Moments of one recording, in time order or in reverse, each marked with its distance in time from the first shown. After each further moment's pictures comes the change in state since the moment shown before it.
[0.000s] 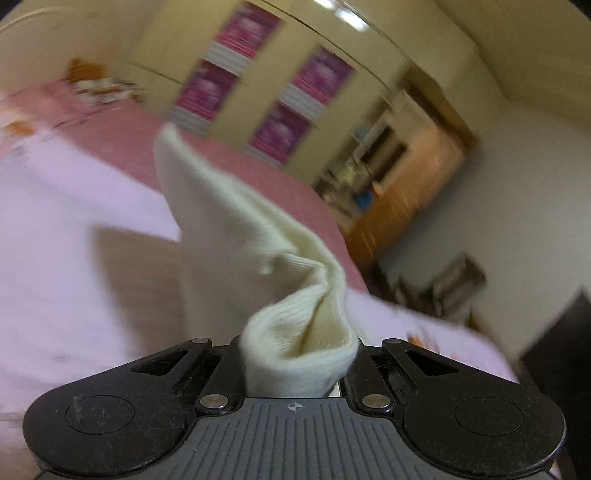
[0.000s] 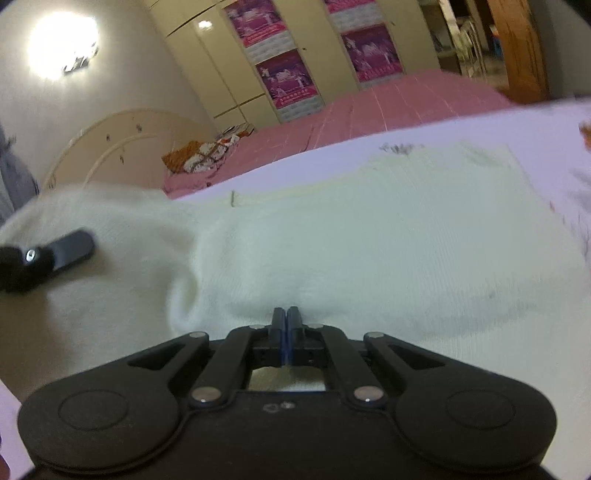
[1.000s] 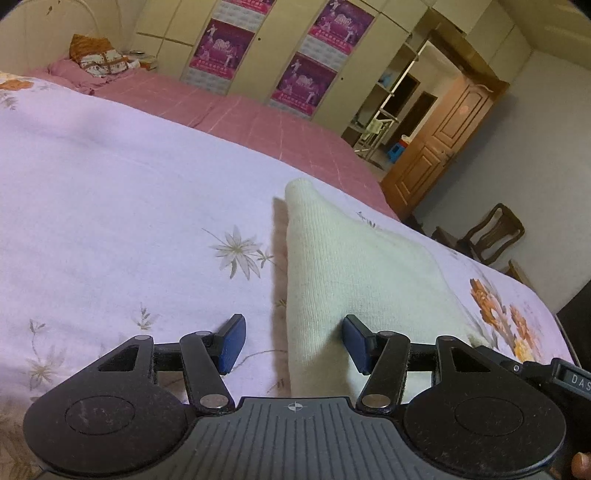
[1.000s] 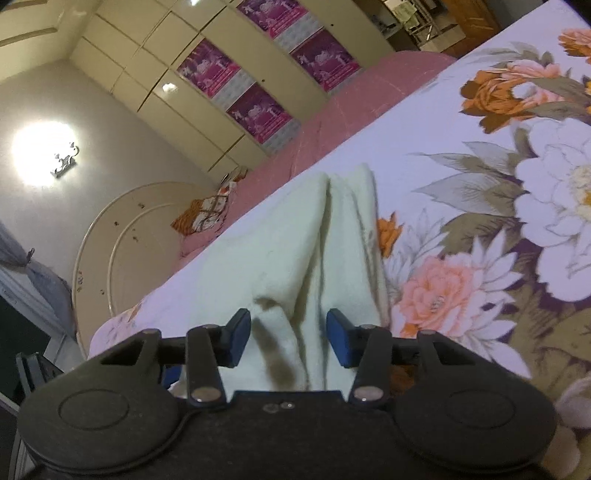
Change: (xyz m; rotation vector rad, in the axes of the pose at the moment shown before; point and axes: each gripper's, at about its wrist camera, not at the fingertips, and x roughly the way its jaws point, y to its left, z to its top) left arm 0.041 0.046 0.032 0.019 0.130 0.111; right arm -0.078 -0.109 0.022 0.197 -0.070 0.119
